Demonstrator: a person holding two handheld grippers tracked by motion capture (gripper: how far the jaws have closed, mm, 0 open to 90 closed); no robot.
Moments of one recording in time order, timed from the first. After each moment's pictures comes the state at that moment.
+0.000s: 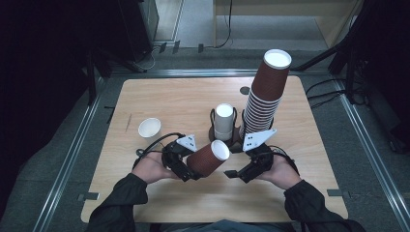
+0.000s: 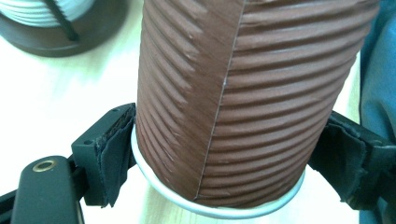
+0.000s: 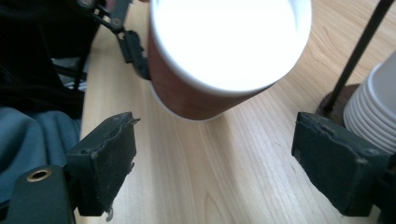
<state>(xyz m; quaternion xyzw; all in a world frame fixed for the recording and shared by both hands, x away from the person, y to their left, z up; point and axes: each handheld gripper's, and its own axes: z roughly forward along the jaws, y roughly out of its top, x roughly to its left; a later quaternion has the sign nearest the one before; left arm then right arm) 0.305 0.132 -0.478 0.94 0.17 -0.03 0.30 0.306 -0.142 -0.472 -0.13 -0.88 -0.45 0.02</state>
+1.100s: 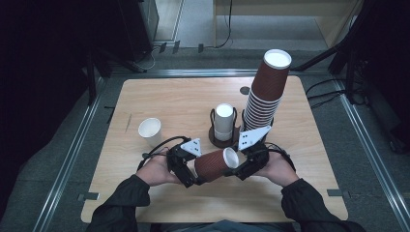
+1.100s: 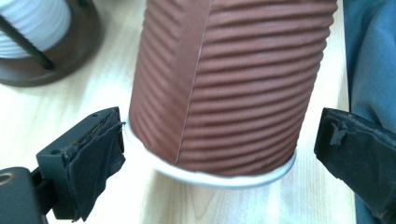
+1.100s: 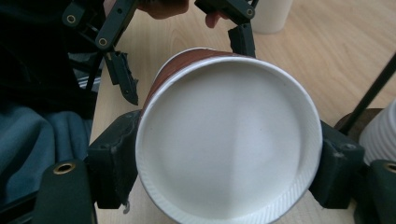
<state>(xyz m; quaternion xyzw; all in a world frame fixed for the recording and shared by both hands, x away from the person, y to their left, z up) 0.296 0.122 -0.475 0.94 0.14 -0.01 0.32 0.311 -0.130 -0.466 -0.09 -0.88 -0.46 0.04</state>
